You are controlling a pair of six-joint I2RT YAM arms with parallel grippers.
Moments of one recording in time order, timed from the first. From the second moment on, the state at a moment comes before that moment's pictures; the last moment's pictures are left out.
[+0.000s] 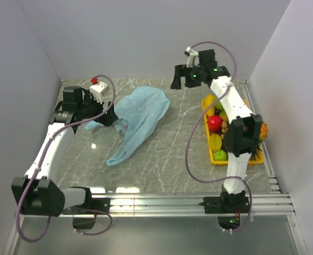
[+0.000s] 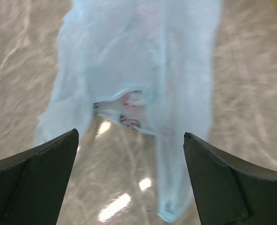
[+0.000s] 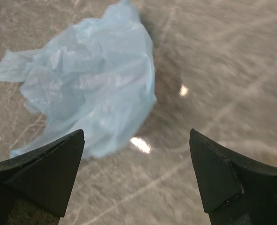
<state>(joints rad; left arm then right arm) -0.08 1.22 1.14 -0.55 0.54 0.25 0.26 2.06 2.06 -0.71 -0.45 0.07</state>
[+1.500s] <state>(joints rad) -0.04 1.42 0.93 -0.78 0.28 0.68 0.18 2.39 2.27 -0.69 -0.58 0.24</state>
